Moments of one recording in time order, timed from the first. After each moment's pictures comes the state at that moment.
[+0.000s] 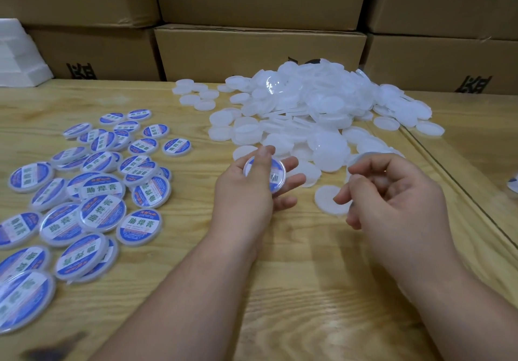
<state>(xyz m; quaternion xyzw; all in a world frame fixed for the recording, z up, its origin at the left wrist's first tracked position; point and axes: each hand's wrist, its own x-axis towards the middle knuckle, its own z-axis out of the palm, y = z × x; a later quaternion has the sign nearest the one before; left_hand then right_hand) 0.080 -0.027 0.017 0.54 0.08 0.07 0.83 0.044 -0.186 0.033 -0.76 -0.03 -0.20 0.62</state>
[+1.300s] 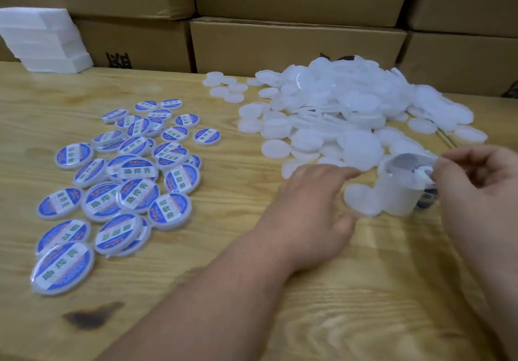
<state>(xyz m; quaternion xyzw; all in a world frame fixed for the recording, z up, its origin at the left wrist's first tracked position) 0.059 -0.027 0.010 0.91 -0.19 0.08 0.35 0.061 -0.222 0.040 -0.81 0.07 -0.27 0.52</state>
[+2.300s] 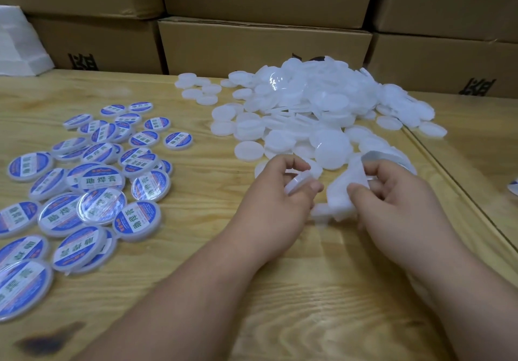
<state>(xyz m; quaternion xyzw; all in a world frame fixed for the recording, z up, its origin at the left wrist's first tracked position) 0.064 -0.035 0.011 0.76 -0.04 0.01 0.65 0.056 -0.208 0.028 -0.87 -0.02 -0.10 0.48</state>
